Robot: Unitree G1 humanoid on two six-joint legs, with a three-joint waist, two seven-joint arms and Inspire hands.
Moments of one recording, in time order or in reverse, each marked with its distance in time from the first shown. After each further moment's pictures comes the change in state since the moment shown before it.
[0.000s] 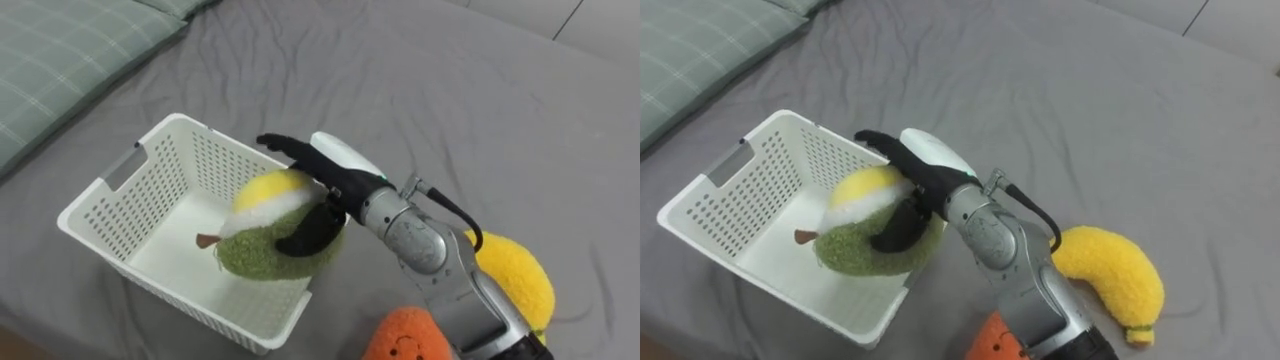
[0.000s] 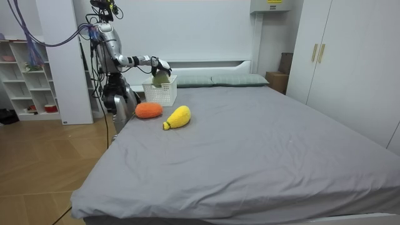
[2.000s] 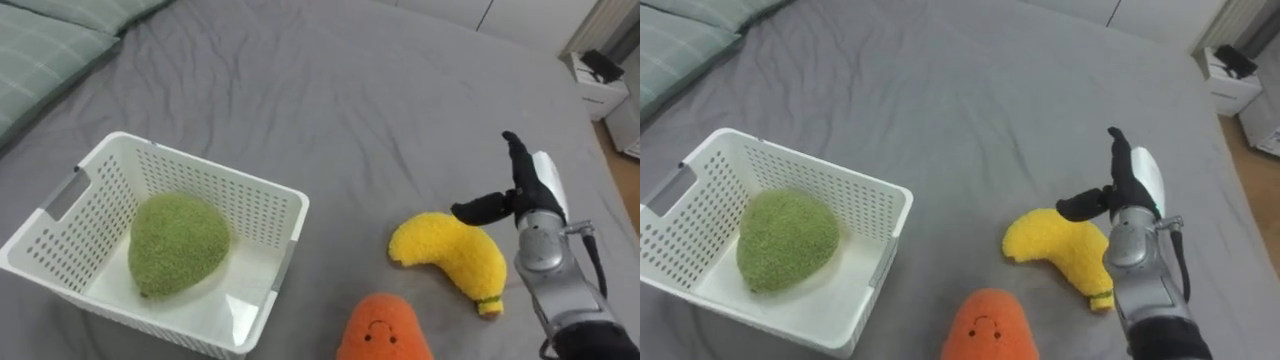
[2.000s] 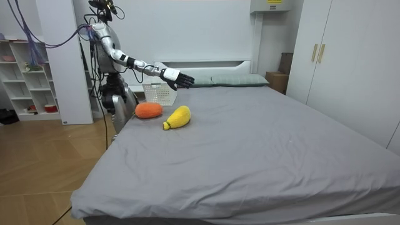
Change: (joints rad) left arm 0.089 0.032 0.082 -0.002 -0.004 -0.010 0.052; right arm -0.130 -0.202 -0.394 0.791 0.268 -0.114 -0.594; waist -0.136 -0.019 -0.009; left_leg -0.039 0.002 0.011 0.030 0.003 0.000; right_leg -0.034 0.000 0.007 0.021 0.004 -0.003
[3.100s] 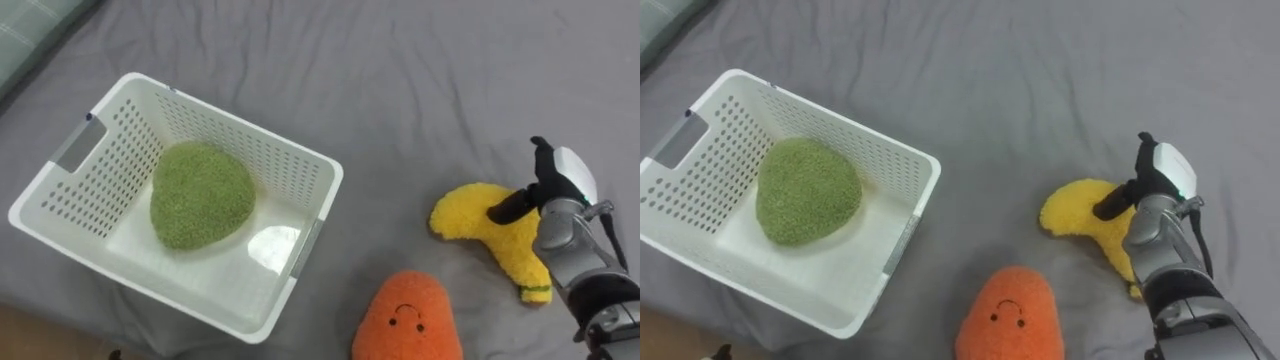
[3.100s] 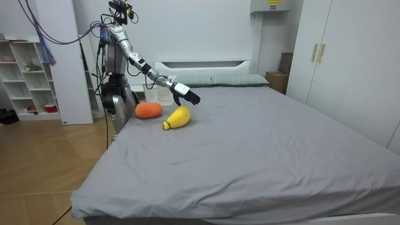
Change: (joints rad) left arm -0.123 0.040 -0.140 0.073 -0.230 -0.085 0.048; right arm -0.172 -0.070 0.158 0.295 -0.011 -0.053 -0.045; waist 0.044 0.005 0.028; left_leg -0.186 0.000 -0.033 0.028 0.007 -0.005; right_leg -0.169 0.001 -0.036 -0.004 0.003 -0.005
